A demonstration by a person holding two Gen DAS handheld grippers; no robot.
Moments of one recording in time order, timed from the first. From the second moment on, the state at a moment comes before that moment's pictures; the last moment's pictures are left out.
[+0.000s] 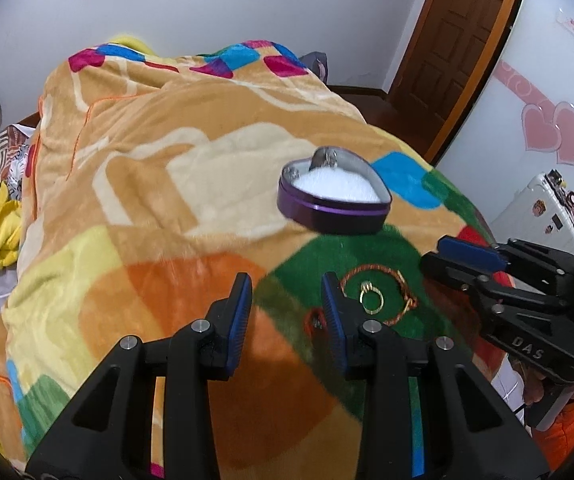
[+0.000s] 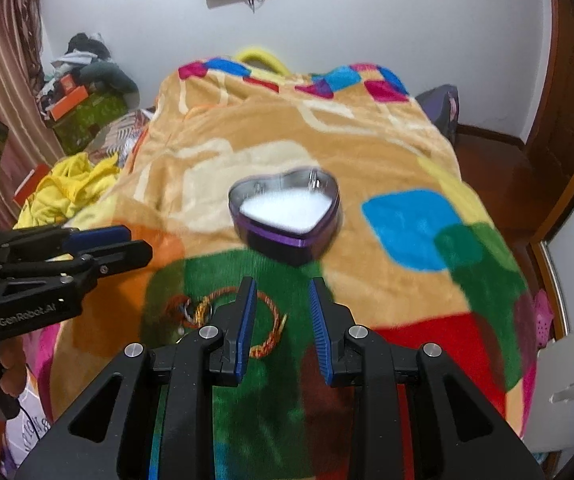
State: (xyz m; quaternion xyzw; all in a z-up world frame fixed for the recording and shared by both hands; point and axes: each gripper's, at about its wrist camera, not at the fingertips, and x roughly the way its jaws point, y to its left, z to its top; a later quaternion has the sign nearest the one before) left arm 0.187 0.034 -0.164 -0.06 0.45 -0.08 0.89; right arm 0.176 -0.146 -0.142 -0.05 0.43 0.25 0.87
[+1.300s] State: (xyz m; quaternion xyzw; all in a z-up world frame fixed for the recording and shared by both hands) left arm 0.188 -0.027 -0.180 -0.01 0.45 -0.14 0.88; right arm 0.173 -0.195 -0.154 -0.02 0.42 0.20 0.89
